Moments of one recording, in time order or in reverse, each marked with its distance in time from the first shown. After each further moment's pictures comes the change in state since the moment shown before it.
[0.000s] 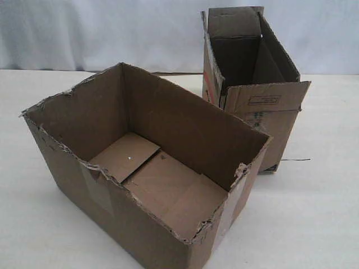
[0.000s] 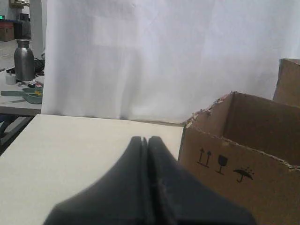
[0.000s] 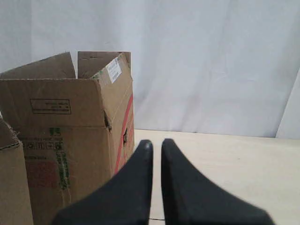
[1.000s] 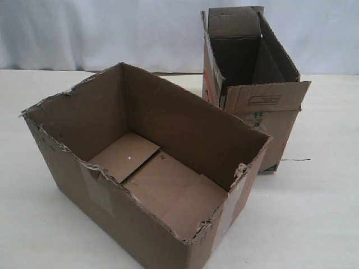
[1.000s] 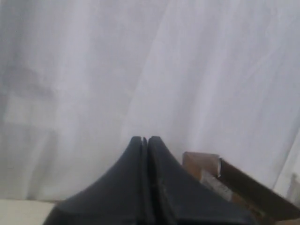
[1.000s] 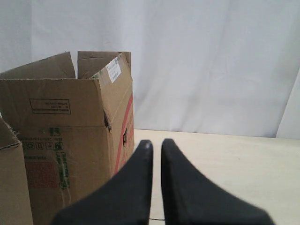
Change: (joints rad) left arm -0.186 0.249 -0.362 0.601 -0.122 -0.779; right arm 0.000 0.000 0.000 0.000 0.000 0.000
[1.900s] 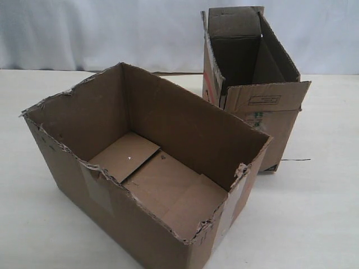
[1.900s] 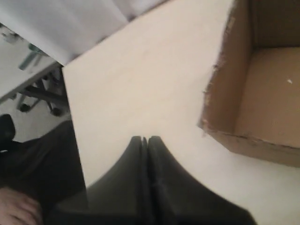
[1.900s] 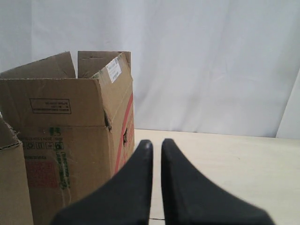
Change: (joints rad) left arm -0.318 0.805 -0.736 -0.032 1.105 0.753; right arm 0.000 0.000 0.000 0.000 0.002 0.000
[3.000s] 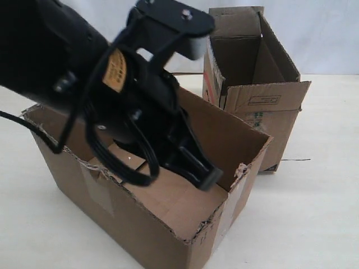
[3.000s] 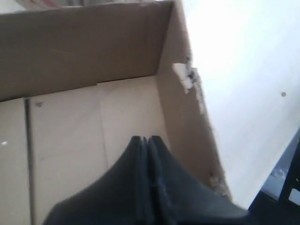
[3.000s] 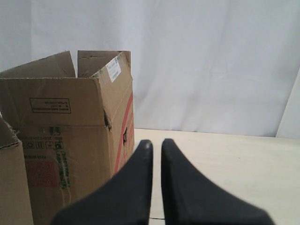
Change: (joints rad) left arm -0.449 0.376 -0.163 -0.491 -0.198 -0.055; right arm 0.000 0.000 0.000 0.000 0.002 0.000
